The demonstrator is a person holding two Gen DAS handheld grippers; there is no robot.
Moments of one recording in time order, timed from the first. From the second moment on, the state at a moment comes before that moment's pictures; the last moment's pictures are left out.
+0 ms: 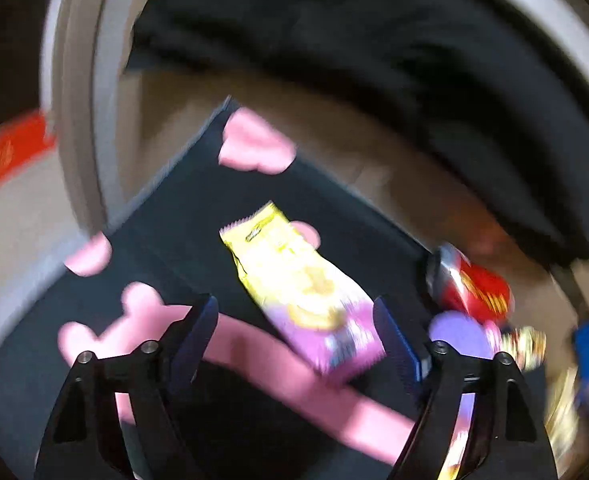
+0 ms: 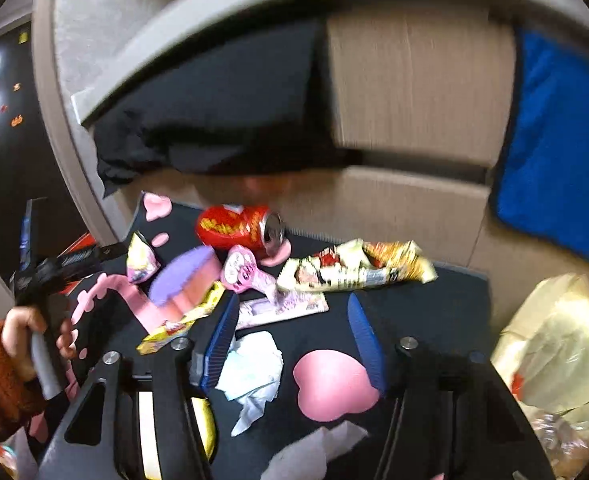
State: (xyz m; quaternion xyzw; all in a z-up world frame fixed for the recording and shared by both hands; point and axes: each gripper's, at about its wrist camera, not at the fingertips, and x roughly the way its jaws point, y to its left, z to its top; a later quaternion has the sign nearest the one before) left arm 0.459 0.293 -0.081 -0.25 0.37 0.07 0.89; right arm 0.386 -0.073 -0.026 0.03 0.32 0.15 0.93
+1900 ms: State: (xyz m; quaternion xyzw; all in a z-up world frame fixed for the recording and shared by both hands) left arm 0.273 0.231 -0.016 -0.14 0.39 -0.03 0.91; right arm 0.310 -0.023 -0.050 0.06 0.40 0.24 0.88
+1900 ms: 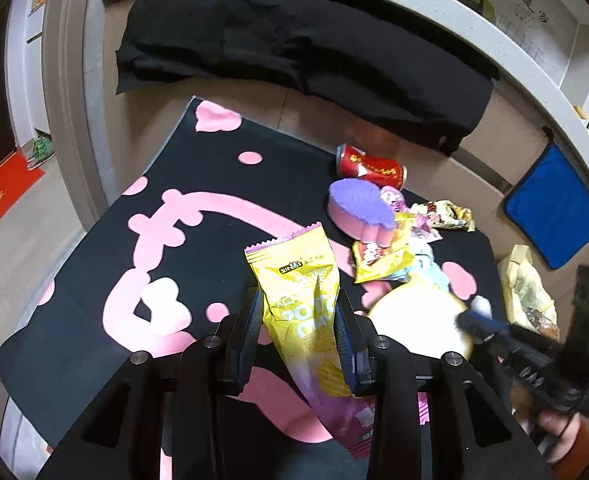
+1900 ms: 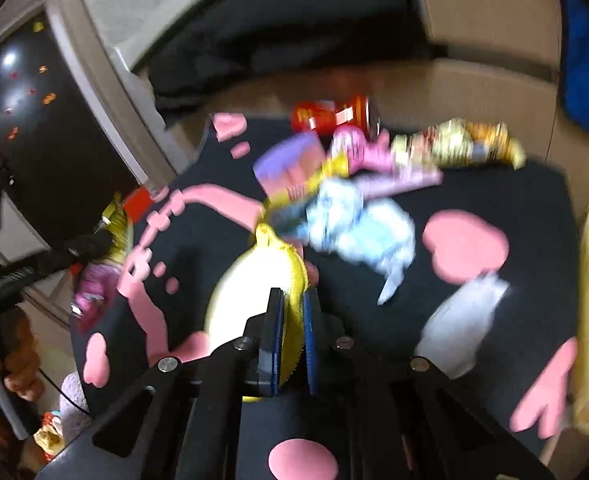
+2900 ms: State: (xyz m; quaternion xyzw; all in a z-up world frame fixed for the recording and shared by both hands) left arm 0.262 0.205 -0.029 -0.13 0.40 -0.06 0.90; right arm 0.277 -0.016 -0.023 -0.04 0.35 0.22 0.91
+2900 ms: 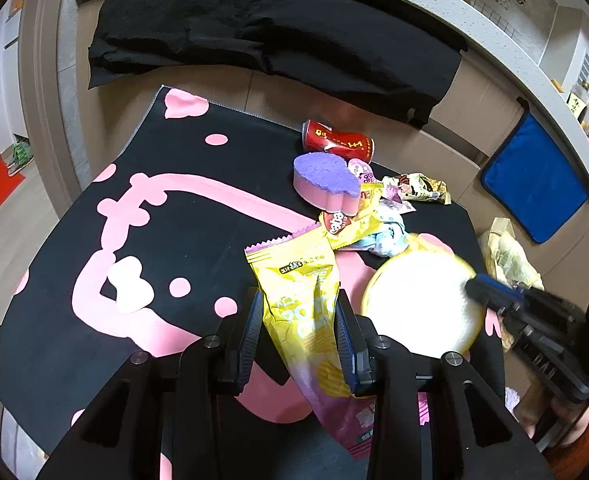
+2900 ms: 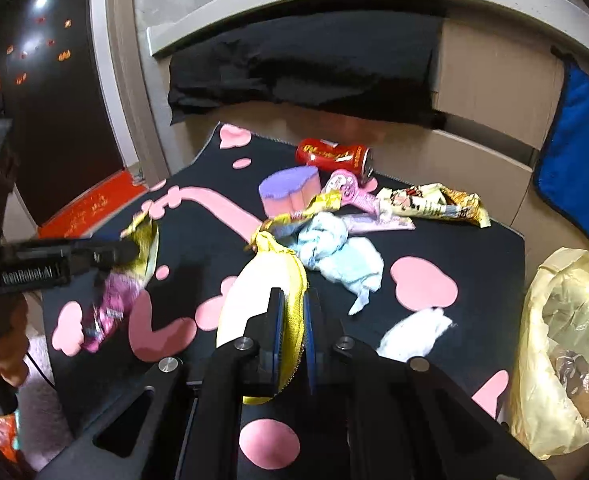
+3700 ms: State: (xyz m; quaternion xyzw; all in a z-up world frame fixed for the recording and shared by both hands) left arm 0.286 0.023 0.069 -0.01 0.30 -0.16 0.94; right arm 0.248 -0.172 0.076 -0.01 0.23 0.12 0.96
